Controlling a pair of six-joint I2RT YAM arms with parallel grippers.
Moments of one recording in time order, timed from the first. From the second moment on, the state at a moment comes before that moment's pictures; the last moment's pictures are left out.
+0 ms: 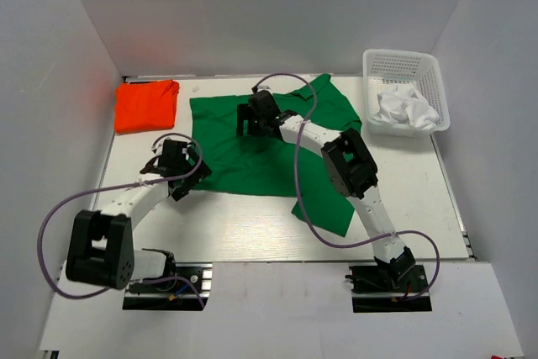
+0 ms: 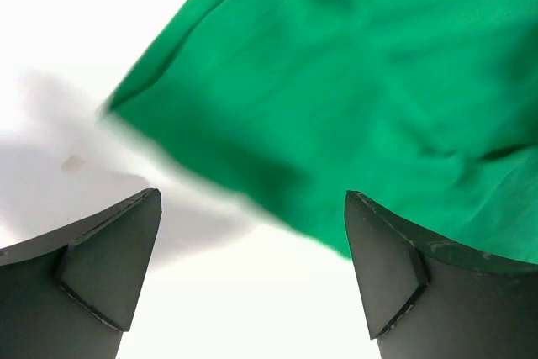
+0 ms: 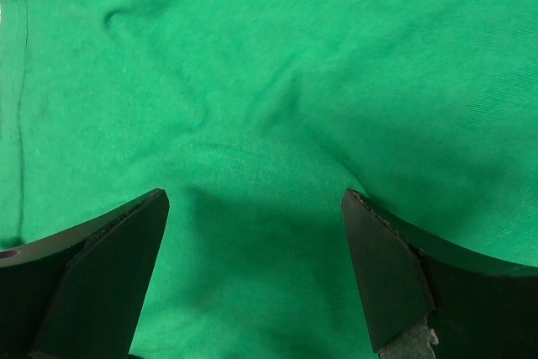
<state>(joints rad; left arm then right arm) -0.17 1.31 0.65 -0.31 -0.08 -0.80 0.72 2.40 1.92 -0.24 0.07 0.51</state>
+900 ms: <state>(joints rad) -0.16 1.53 0.92 -0.33 -0.21 -0.81 0.68 2.38 1.87 -0.20 0.06 0.49</state>
